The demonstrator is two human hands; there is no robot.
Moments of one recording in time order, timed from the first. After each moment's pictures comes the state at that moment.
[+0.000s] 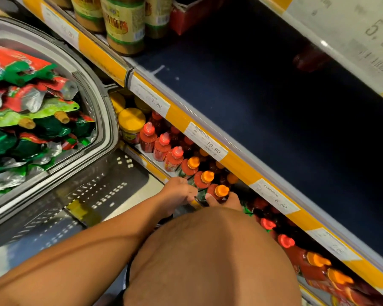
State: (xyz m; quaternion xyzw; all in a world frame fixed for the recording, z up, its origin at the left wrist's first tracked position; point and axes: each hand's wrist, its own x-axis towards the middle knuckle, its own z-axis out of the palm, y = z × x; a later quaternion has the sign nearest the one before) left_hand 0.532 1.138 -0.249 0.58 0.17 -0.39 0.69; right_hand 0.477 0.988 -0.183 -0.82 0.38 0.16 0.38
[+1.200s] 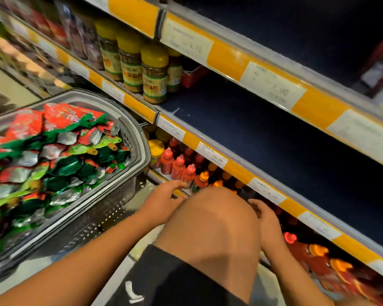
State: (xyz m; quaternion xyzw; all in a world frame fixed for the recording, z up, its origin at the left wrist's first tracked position) left_hand 0.486 1.247 -0.118 0.82 -0.05 -0.20 0.53; right_hand 0.414 0.965 -0.081 -0.88 0.27 0.09 0.39
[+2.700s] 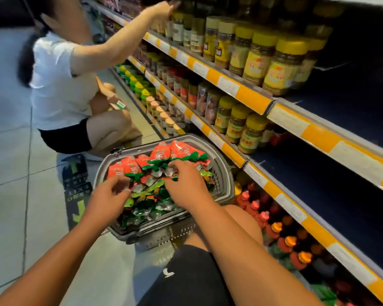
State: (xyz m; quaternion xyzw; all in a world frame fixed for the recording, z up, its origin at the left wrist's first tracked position) left_hand 0.357 1.540 0.006 0.85 0.27 0.15 0.42; right_hand 0.472 1.337 0.059 -0.88 -0.25 0.13 0.38
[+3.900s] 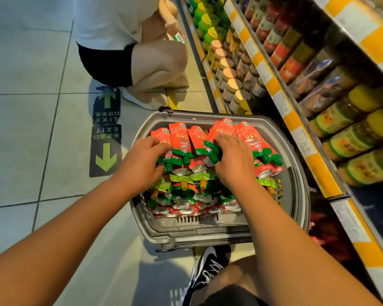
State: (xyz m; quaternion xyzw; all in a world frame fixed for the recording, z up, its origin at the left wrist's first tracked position) left_hand 0.411 1.645 -0.076 0.95 0.22 0.07 0.21; right_hand 0.590 1.462 -0.048 -0.93 -0.36 0.06 0.08
